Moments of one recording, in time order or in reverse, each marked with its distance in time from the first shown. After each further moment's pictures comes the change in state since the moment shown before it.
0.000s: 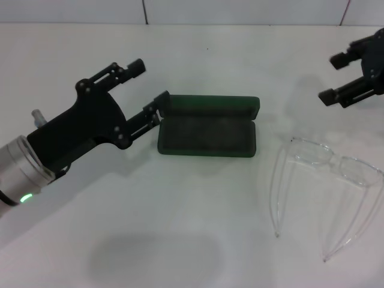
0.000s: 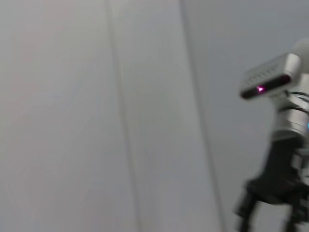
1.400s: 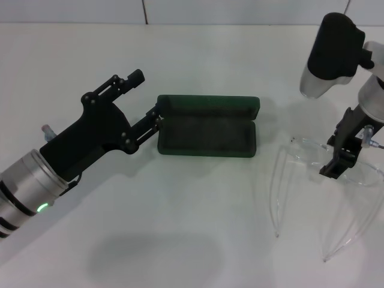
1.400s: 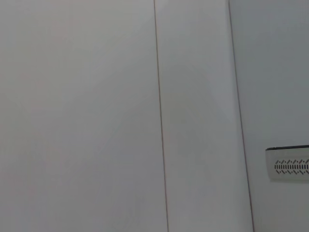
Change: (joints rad) left arm -0.098 -0.002 -0.005 -0.301 -0.113 0.019 0.155; right arm 0.116 0.104 -0.511 0.178 -0.475 0.156 0.289
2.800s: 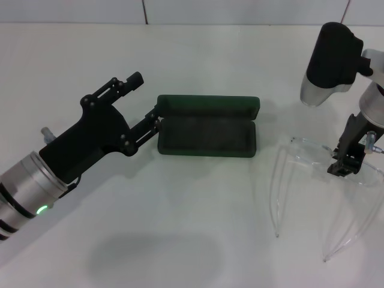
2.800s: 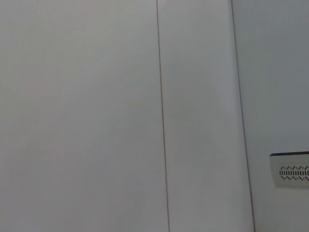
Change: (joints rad) left arm 0.004 0.001 0.000 -0.006 0.000 -0.001 0.000; right arm 0.006 -0.004 -0.027 0.028 -0.006 -0.005 0.006
